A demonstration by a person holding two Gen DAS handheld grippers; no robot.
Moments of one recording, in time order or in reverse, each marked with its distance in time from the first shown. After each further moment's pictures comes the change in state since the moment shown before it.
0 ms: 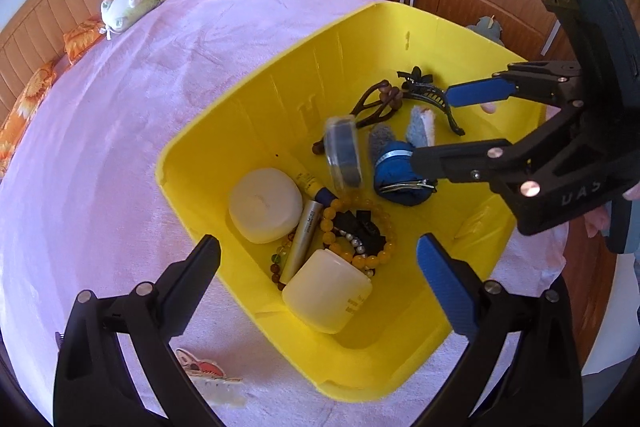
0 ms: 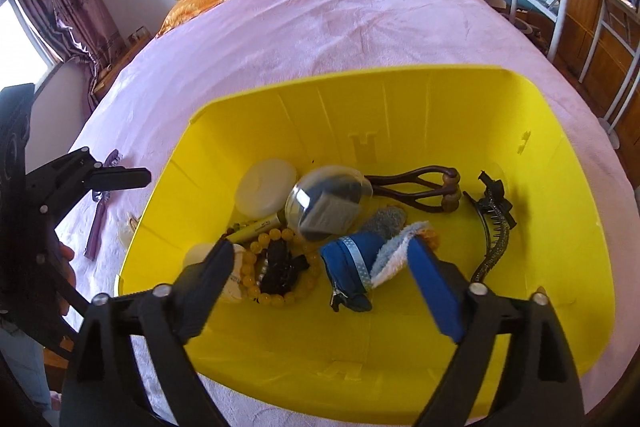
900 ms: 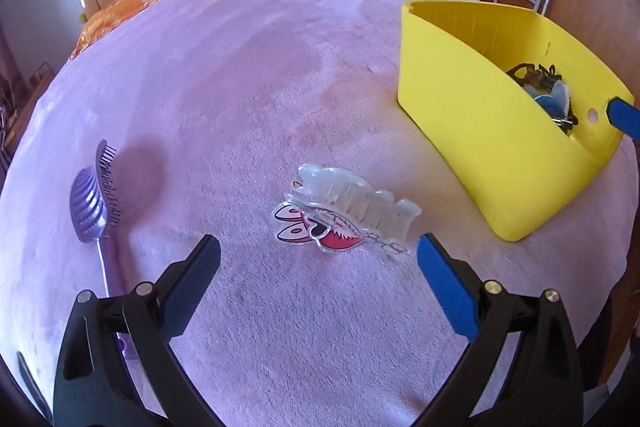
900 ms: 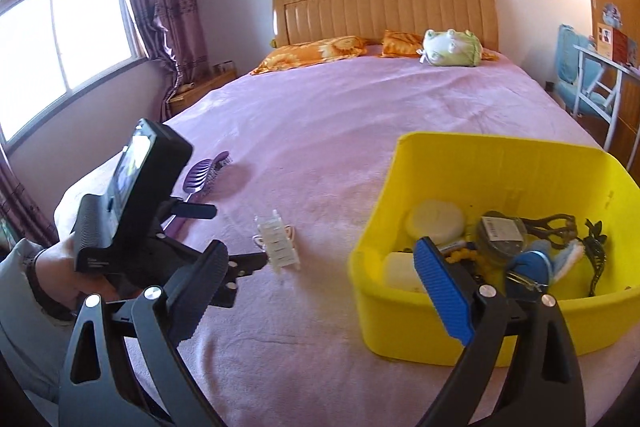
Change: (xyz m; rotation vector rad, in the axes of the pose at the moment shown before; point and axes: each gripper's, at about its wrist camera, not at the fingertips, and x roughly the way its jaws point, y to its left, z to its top) left arm -0.014 0.094 -0.170 -0.412 -0.033 0.237; right arm -0.020 0.170 -0.087 -0.252 -0.332 0.164
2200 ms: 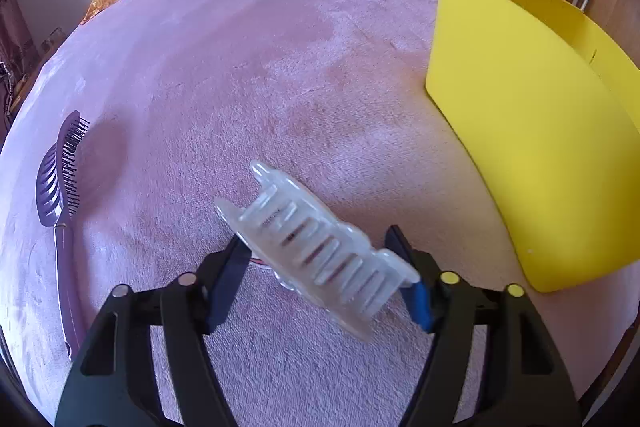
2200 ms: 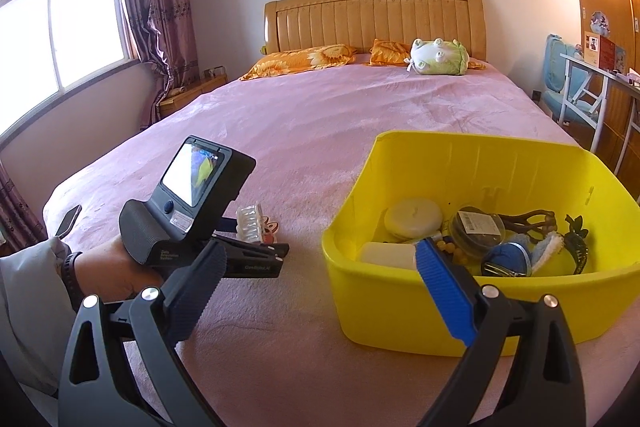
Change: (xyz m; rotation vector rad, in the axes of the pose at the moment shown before) left arm 0.056 -0.014 0.012 -0.091 0.077 0.047; right arm -0.016 -0.009 -0.017 -0.009 -0.031 -0.051
